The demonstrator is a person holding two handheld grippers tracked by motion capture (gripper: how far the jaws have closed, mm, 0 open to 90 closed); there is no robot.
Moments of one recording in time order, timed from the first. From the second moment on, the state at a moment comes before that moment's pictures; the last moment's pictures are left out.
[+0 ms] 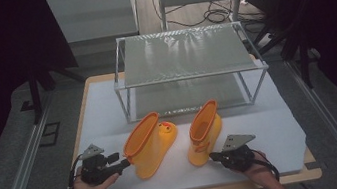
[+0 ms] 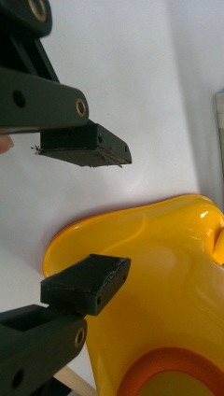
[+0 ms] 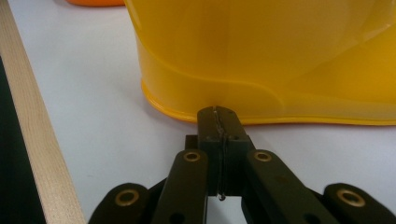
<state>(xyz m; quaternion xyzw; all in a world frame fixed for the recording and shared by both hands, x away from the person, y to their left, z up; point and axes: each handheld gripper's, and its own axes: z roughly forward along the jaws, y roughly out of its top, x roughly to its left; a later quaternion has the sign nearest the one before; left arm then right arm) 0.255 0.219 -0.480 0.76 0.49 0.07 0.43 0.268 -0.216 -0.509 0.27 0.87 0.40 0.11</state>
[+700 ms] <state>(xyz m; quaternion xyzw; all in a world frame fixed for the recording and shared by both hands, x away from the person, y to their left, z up) 0.254 0.221 -0.478 0.75 0.49 0.07 0.43 0.277 -0.330 -0.507 0.44 0.77 0.43 0.16</state>
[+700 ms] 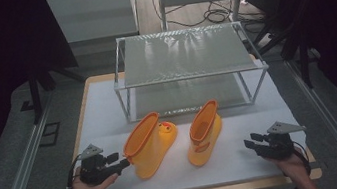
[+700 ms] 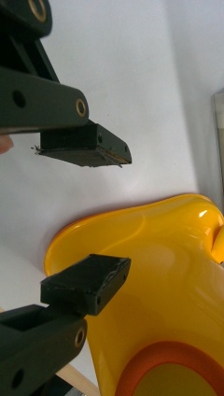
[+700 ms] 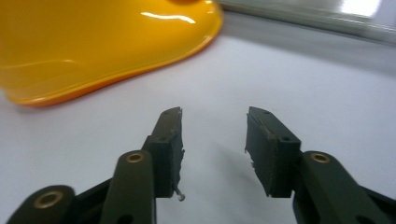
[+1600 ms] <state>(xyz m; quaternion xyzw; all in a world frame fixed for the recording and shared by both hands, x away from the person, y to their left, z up) 0.254 0.220 -0.477 0.76 0.49 0.07 0.43 0.279 -0.342 -0.507 0.46 0.76 0.43 0.17</state>
